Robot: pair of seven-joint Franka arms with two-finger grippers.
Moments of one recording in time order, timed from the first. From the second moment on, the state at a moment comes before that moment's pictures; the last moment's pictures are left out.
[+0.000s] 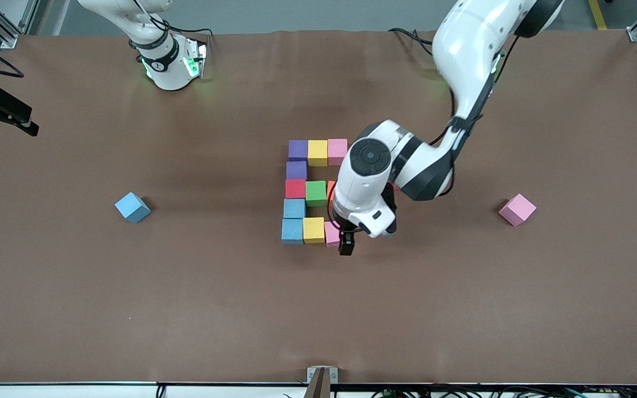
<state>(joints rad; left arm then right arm) -0.53 0.68 -0.14 -1.28 0.10 2.12 -2.16 -0.03 -0.03 0.00 -1.48 0.02 1.46 -0.05</state>
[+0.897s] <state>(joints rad) -0.32 0.40 -0.14 -1.29 0.10 1.72 -1.26 -0.03 -0.03 0.00 -1.48 0.02 1.46 -0.05</state>
